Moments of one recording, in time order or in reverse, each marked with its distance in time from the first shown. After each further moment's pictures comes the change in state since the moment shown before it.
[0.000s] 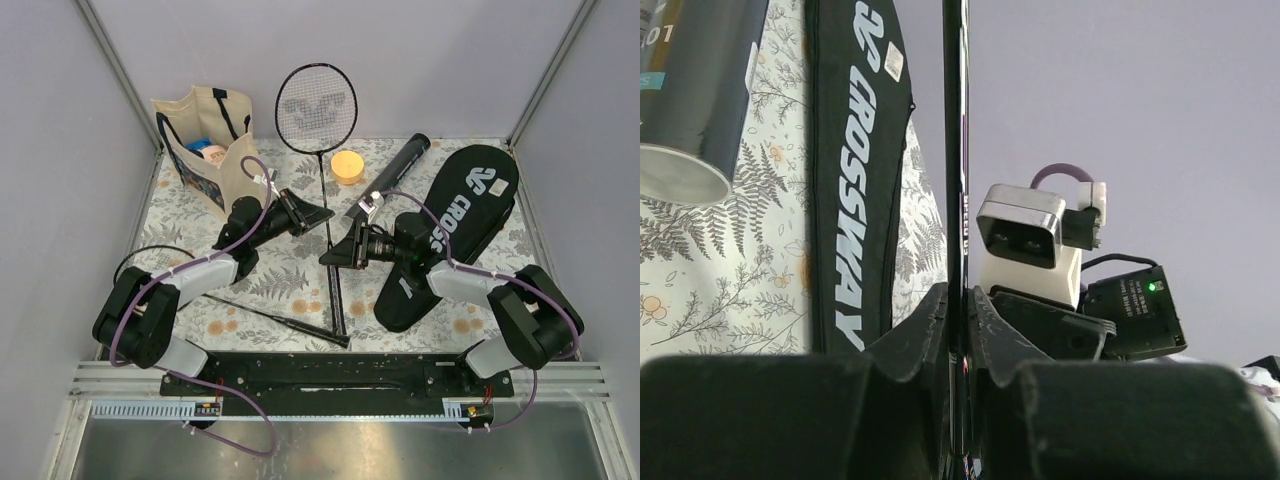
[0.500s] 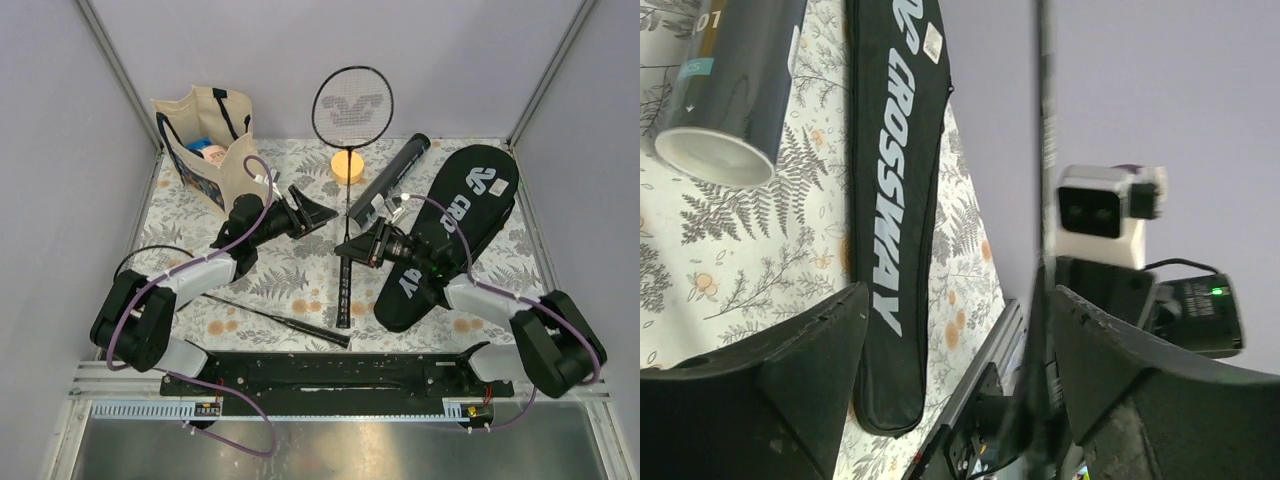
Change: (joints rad) left arm -0.002 -0.010 0.016 -0.096 0.006 0.079; right arm -0.055 -0.124 -0.142 0.130 0.113 0.180
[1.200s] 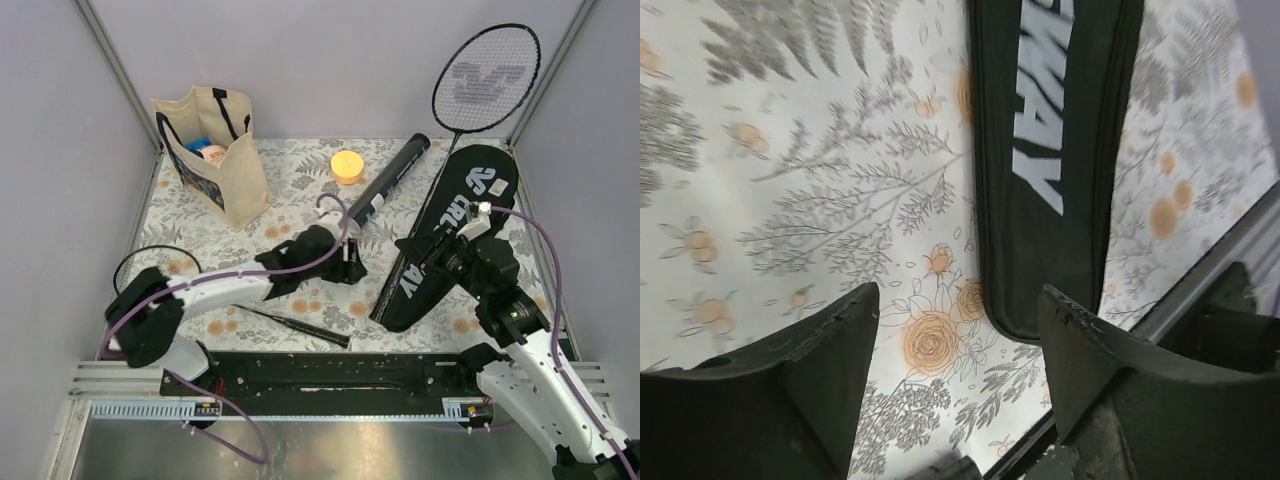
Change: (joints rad) left arm -0.416 0.000 0.129 -0.561 -0.467 0.441; right arm -0.115 -0.726 0.154 -1.035 0.468 -0.360
